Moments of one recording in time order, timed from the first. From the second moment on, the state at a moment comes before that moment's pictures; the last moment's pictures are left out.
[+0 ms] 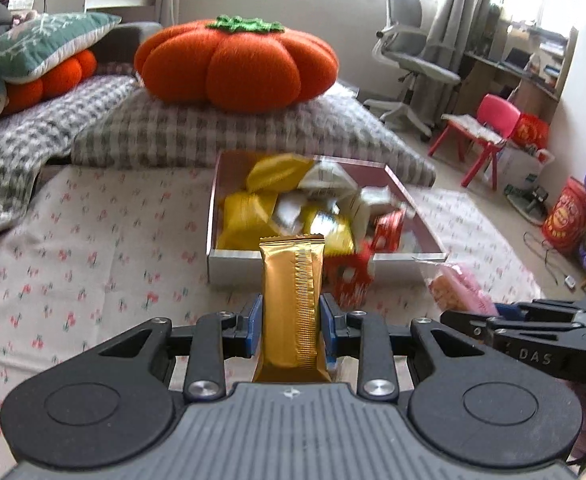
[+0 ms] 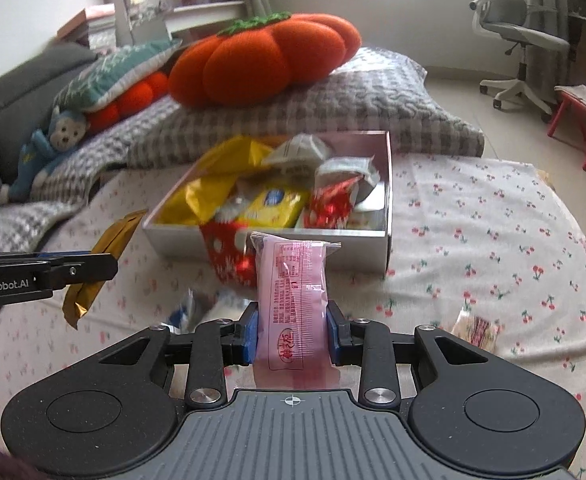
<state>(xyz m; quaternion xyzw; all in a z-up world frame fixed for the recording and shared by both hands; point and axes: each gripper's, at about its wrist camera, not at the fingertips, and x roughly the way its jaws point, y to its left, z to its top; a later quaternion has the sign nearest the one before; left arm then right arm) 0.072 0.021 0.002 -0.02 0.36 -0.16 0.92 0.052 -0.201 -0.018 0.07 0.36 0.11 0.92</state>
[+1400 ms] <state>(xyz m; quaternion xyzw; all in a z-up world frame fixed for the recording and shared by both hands) 0.183 0.001 -0.028 -0.04 0.39 -0.23 0.89 0.193 -0.183 -0.016 0.12 0.40 0.05 0.91</state>
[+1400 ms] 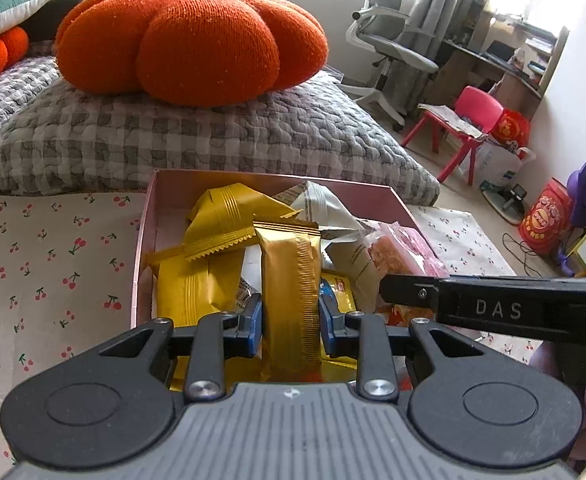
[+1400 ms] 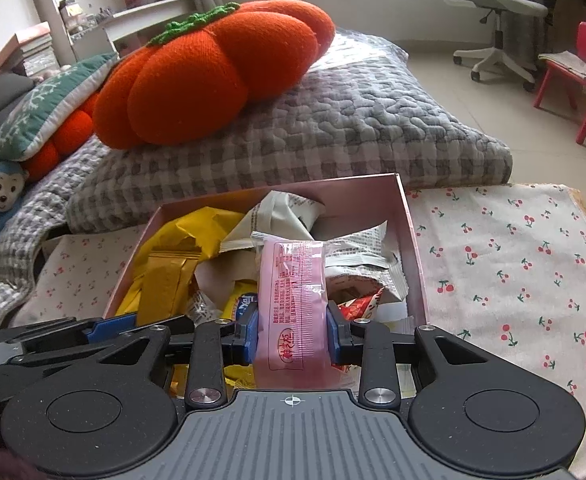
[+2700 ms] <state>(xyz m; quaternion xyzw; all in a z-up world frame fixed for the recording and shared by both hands) 0.158 -0.019 -0.013 -0.01 0.37 -0.26 0.89 0.162 -0.212 0.012 0.13 0.38 0.01 0.91</state>
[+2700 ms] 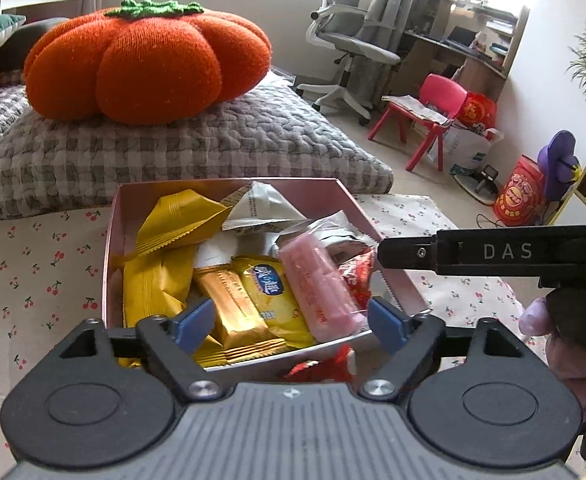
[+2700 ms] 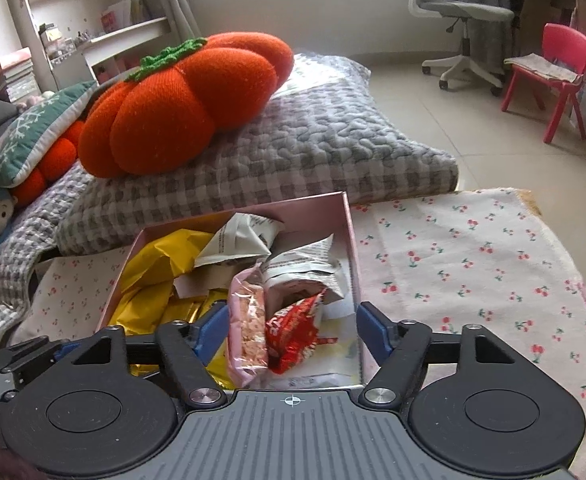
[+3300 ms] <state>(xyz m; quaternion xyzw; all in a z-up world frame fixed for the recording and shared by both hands) 0.113 -0.032 -0.011 0.05 0.37 -0.21 0.90 0.095 -0.227 0.017 0.06 0.37 0.05 0.93</state>
